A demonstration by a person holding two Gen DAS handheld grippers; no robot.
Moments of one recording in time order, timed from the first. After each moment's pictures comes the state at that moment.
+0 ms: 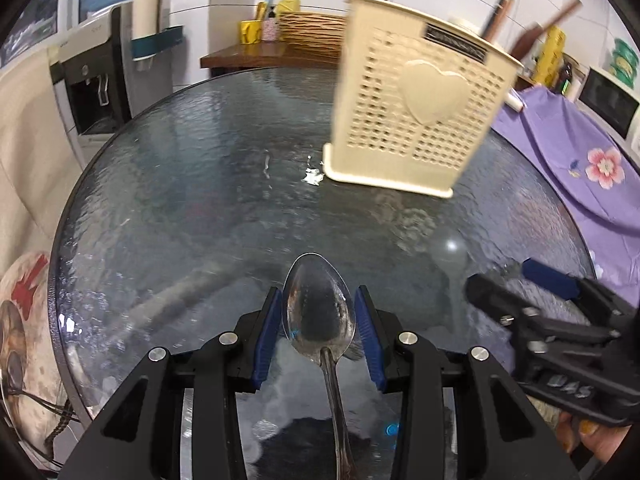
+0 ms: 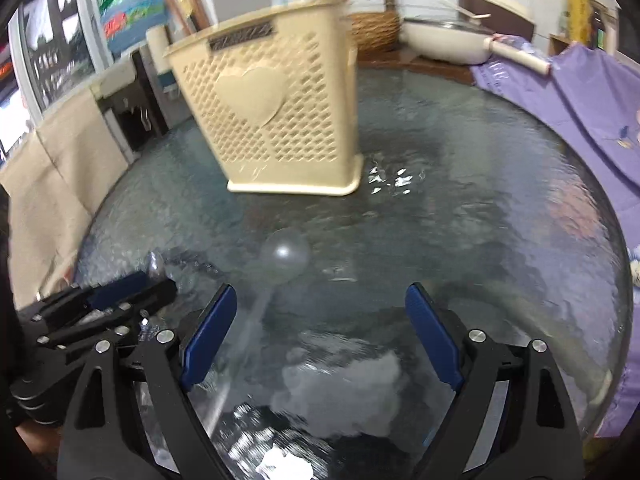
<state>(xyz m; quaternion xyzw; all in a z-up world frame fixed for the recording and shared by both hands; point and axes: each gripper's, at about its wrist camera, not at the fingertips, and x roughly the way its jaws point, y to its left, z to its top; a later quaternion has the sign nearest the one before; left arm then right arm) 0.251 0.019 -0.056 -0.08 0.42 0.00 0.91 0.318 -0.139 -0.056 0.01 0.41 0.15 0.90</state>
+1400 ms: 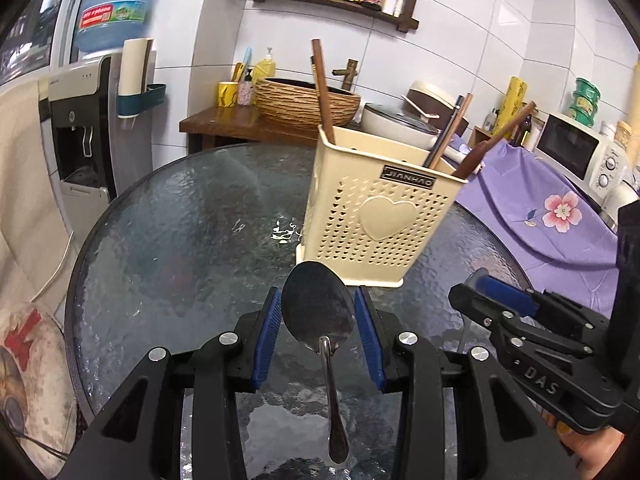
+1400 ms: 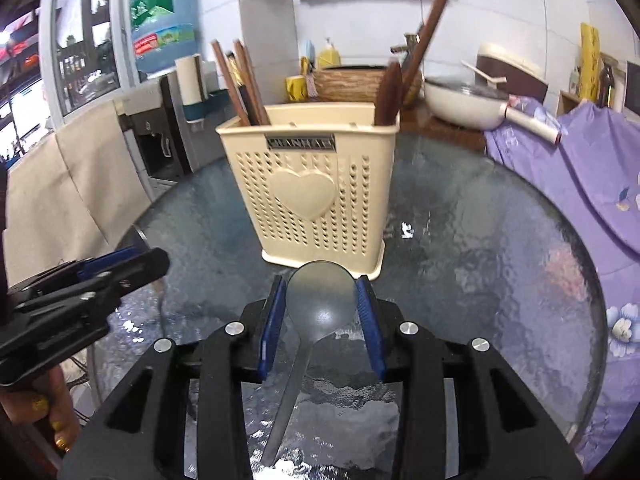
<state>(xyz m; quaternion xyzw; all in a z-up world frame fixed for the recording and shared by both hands) 0.248 0.029 0.010 -0.10 0.31 -0.06 0.94 0.304 -0.120 0.012 -0.02 0.32 0.18 0.93</state>
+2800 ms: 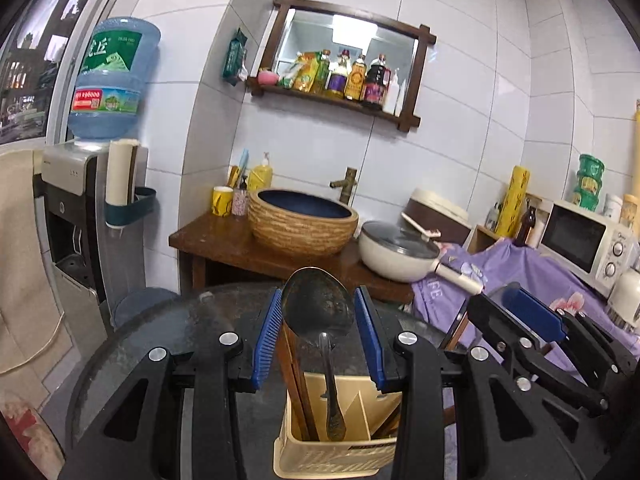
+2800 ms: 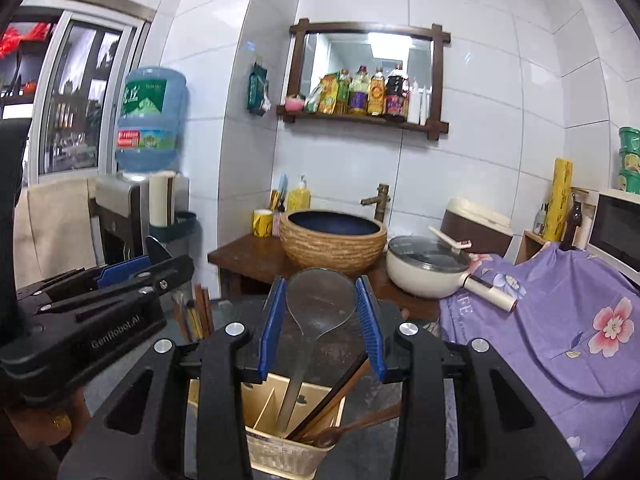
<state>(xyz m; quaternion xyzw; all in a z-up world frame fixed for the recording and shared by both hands) 0.351 0.022 0.124 -0.11 0.16 -0.03 0.98 0.375 -0.100 0.166 -0.07 0.11 0.12 0.98</state>
